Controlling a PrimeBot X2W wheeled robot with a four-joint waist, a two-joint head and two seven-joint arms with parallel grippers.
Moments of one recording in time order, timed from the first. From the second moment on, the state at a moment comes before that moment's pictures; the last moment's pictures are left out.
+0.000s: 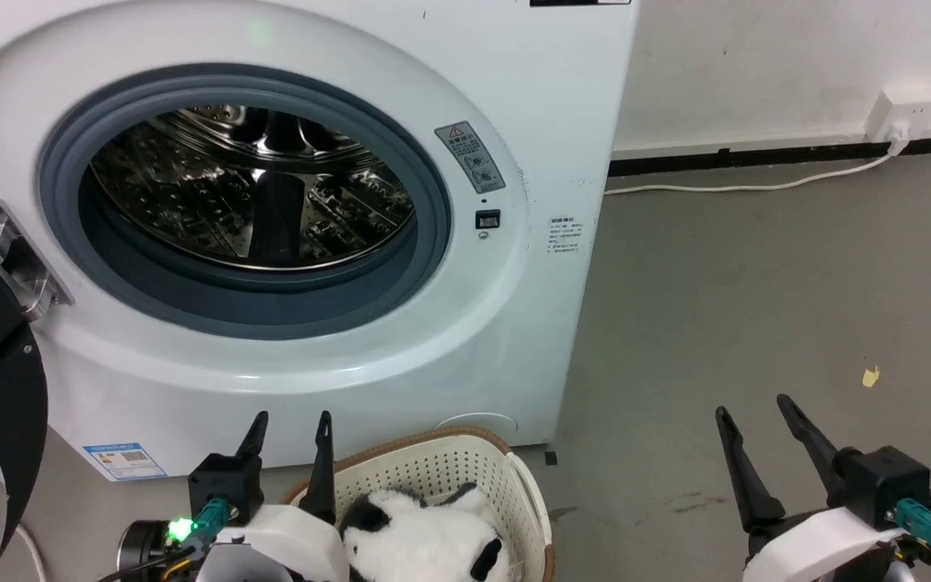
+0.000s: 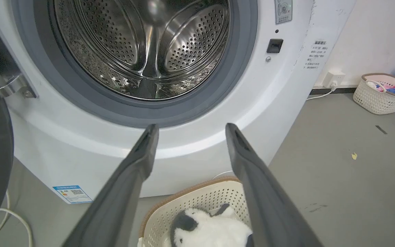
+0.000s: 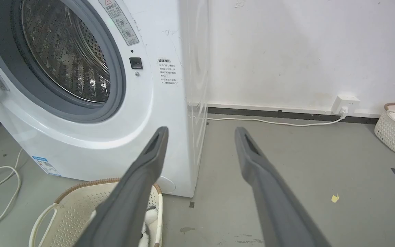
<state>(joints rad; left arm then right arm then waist) -0.02 0.05 -0.07 0.10 -0.09 0.03 -0.04 0.02 -0.05 -0.01 0.01 0.07 0.13 -0.04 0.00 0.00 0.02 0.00</state>
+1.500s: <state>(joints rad) -0.41 0.05 -0.28 0.70 -0.30 0.11 -0.03 -0.03 -0.05 -0.09 -0.06 0.20 0.13 -0.13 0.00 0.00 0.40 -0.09</state>
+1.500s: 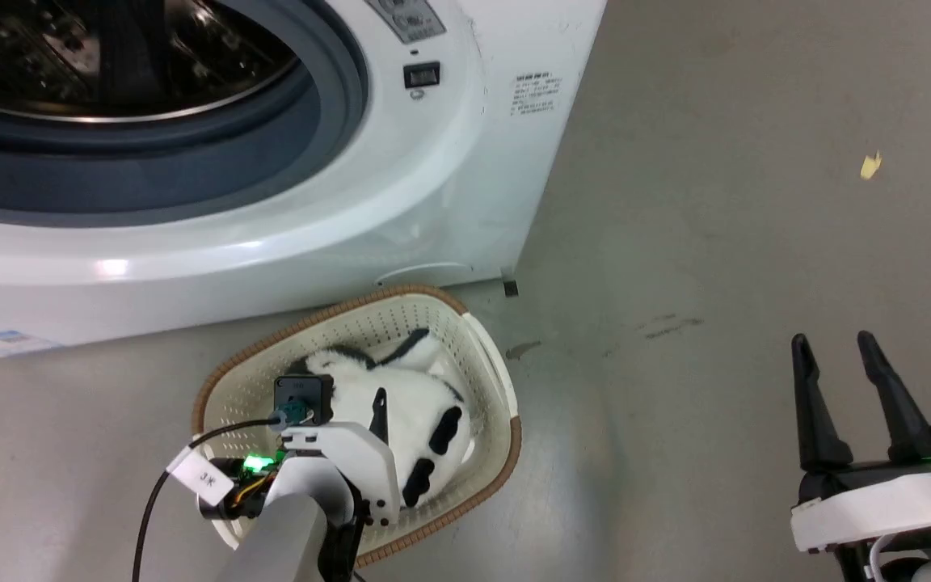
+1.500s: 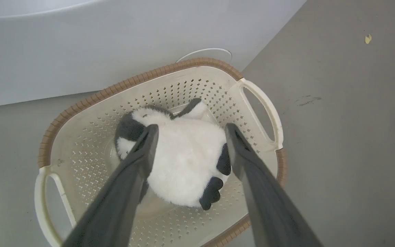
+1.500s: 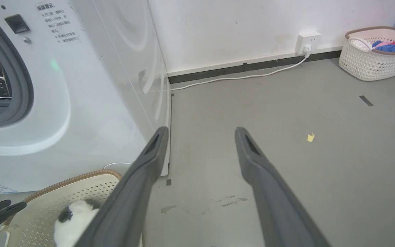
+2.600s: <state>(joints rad) -0.74 0.05 -0.46 1.07 -0.51 0.18 -0.07 -0.07 -0.05 -0.17 -0.20 0.28 0.13 -0.16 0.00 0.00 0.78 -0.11</state>
